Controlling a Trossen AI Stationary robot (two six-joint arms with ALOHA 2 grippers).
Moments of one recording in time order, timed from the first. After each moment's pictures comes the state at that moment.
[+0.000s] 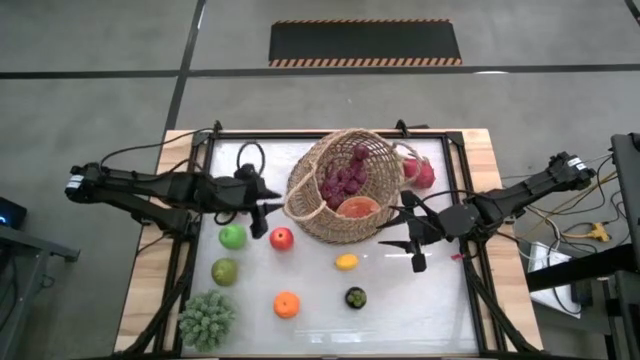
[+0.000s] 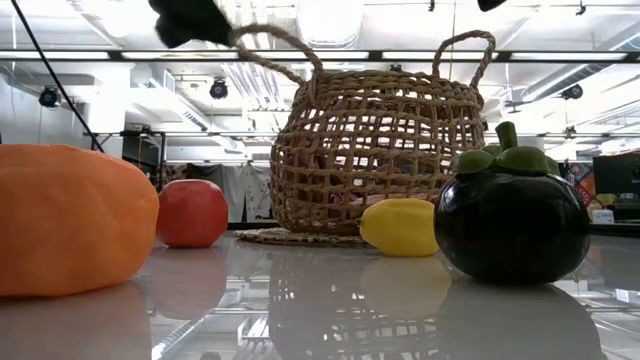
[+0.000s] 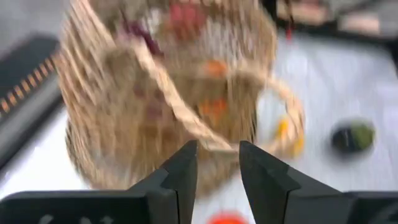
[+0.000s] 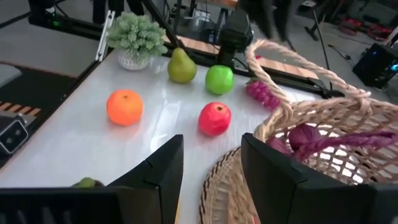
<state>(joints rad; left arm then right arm) -0.13 1.03 1.00 -0.58 -0.33 -0.29 0.41 0.99 0.81 -0.20 0.31 -0.09</state>
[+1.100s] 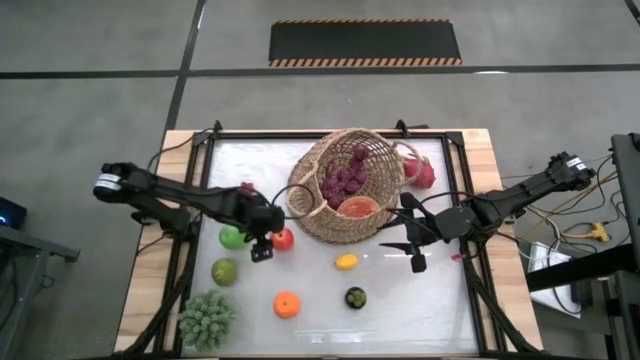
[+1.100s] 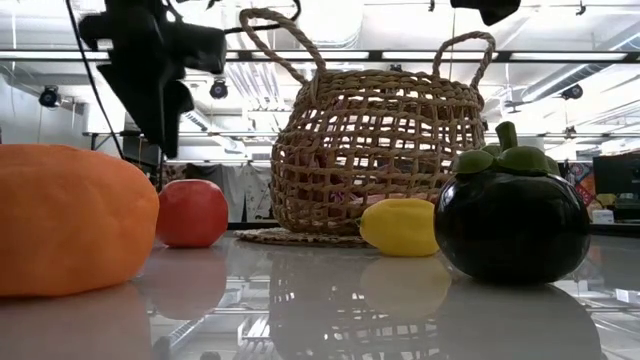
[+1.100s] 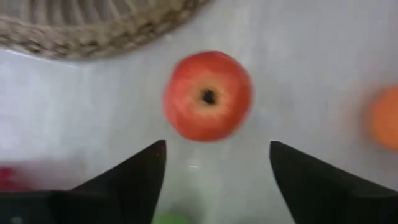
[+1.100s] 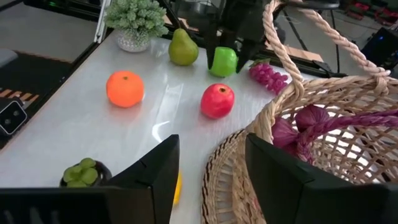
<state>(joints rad) -0.15 1.38 1.02 -0.90 -0.08 -0.36 0.41 0.99 0.78 -0.23 0.31 -0.06</state>
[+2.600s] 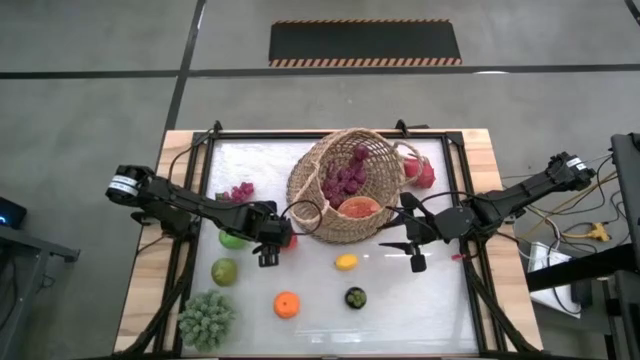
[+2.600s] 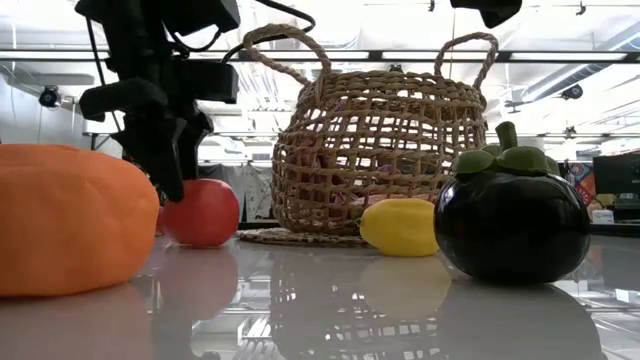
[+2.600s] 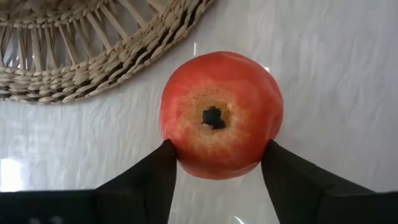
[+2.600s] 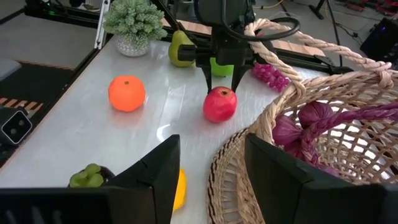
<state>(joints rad) -0.21 1.49 0.93 -0.68 -0.21 -0.25 0.41 0.99 0.78 -0.23 0.31 -0.01</state>
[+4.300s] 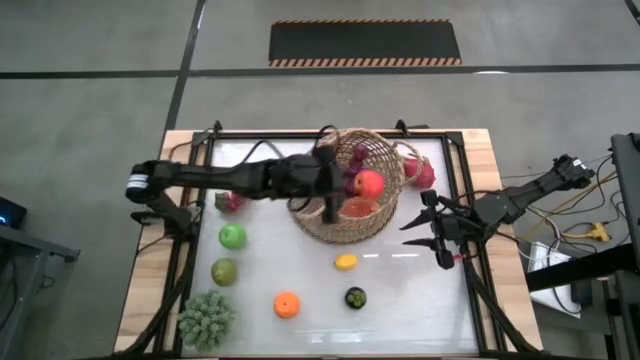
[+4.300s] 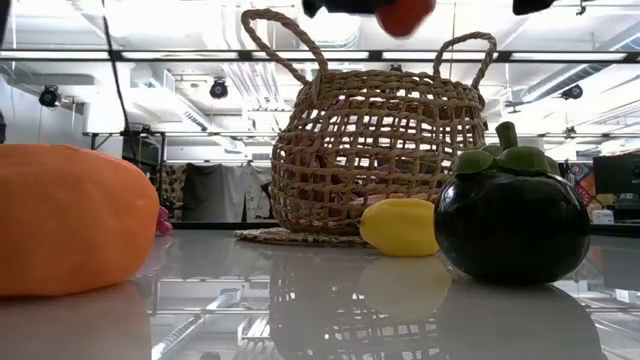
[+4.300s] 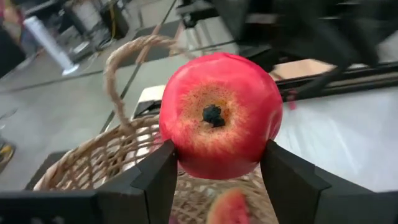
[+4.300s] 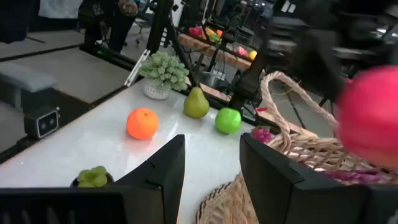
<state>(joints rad) 0.01 1.64 1.52 -0.19 -0.20 0.21 0.44 0.61 0.50 -0.02 0.20 -0.32</state>
